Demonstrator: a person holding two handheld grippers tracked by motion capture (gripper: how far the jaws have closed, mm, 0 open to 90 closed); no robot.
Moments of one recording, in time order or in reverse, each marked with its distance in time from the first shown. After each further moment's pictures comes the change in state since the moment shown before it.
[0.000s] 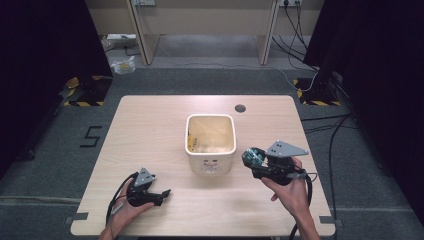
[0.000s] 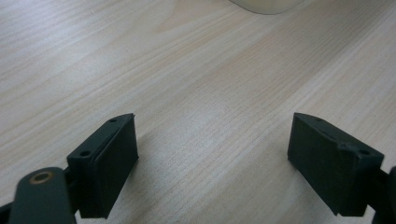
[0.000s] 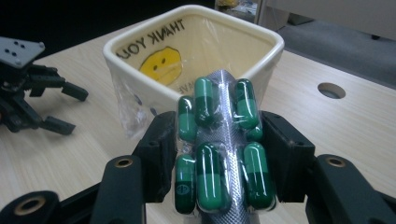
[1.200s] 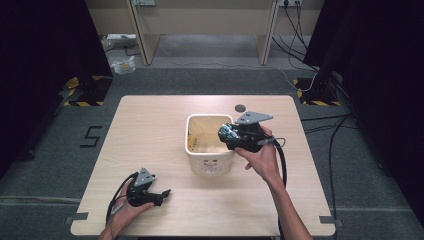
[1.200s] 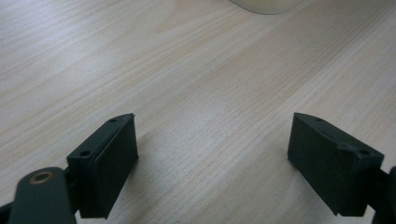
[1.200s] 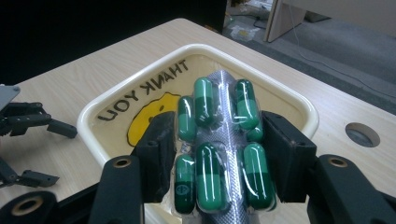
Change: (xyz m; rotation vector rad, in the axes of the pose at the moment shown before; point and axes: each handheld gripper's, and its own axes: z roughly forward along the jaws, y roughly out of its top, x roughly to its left) left arm 0.000 0.000 0.000 0.000 -0.001 -0.001; right arm -0.005 0.066 0.077 0.049 0.042 -0.027
